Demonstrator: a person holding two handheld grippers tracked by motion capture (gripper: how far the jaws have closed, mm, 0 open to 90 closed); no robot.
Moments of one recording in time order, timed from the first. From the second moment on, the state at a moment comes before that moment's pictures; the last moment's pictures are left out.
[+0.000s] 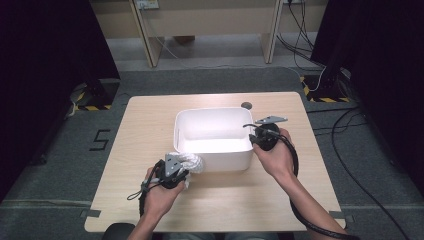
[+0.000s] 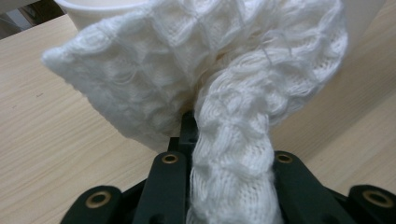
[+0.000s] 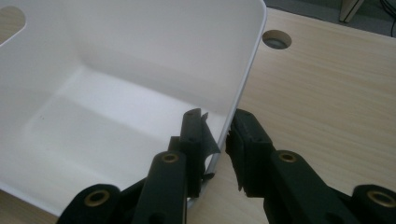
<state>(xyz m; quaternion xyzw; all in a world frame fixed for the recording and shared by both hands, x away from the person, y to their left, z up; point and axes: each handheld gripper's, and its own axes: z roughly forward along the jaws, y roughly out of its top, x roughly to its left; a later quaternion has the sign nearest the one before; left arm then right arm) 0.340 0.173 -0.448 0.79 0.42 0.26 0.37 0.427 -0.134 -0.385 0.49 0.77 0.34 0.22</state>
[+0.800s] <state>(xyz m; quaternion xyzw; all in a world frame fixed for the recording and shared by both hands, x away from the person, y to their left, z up) 0.347 0.174 -0.473 0.79 0.43 0.25 0.35 0.427 -0.132 -0.385 0.49 0.77 0.34 0.22</state>
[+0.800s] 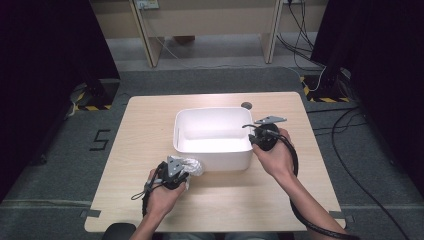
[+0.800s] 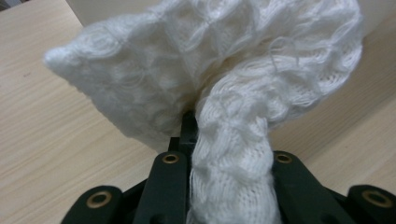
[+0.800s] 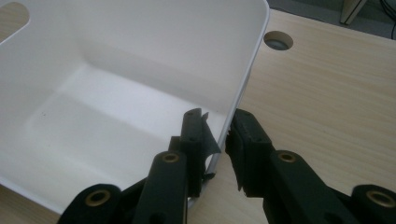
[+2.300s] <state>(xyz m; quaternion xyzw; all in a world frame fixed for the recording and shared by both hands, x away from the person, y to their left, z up) 0.352 0.153 -0.498 0.81 0.43 0.23 0.33 0.425 -0.130 -0.384 0.49 0.77 0.34 0.22</state>
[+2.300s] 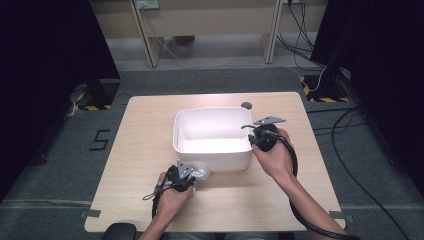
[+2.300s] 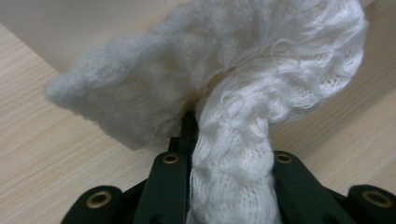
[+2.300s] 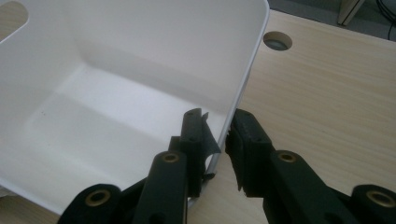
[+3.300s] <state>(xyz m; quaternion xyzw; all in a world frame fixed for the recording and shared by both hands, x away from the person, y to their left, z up) 0.347 0.145 -0.467 0.79 0.42 0.24 0.36 0.425 -0.130 -0.385 0.49 0.77 0.34 0.22</state>
